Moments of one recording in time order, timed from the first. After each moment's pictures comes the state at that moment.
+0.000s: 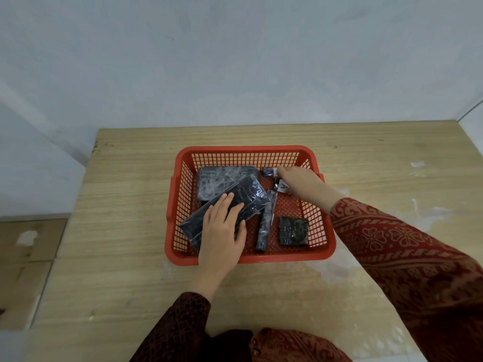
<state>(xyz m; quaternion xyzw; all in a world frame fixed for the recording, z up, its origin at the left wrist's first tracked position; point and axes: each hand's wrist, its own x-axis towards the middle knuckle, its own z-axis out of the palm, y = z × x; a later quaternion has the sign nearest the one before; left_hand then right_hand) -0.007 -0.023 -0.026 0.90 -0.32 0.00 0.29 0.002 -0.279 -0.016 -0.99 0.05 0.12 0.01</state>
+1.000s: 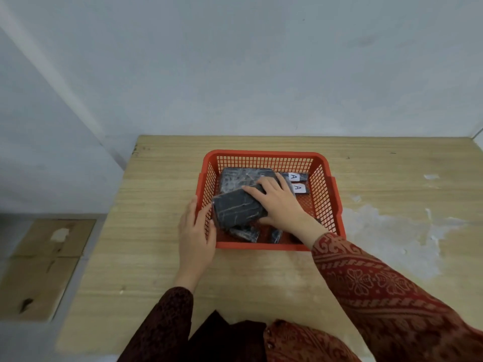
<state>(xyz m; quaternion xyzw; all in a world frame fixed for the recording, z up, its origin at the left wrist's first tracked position) 0.000 0.062 -0.035 0.91 -0.21 0.06 0.36 -0.029 -0.162 0.013 -1.00 -0.03 0.02 0.02</state>
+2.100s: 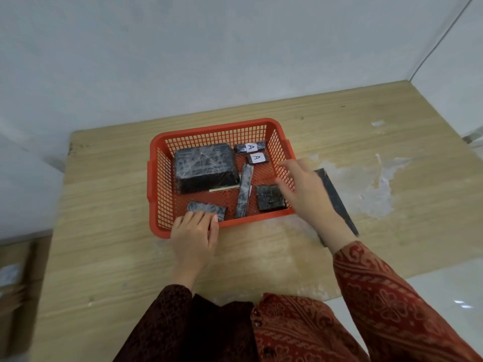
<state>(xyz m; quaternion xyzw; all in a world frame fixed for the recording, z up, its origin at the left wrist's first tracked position) -0.041 0.024 -0.043 0.89 -0.38 0.15 0.18 -0.142 -0.203 0.033 -0.93 0.25 -0.14 0.24</state>
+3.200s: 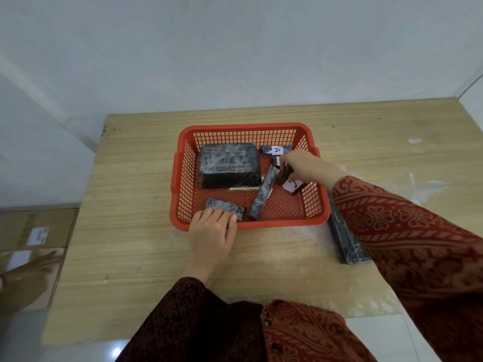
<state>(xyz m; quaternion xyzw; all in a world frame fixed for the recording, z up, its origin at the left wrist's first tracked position) -0.040 0.024 -0.042 0.90 -0.37 0.12 0.18 -0.033 -0.255 0.022 -0.97 0.10 0.19 0.09</state>
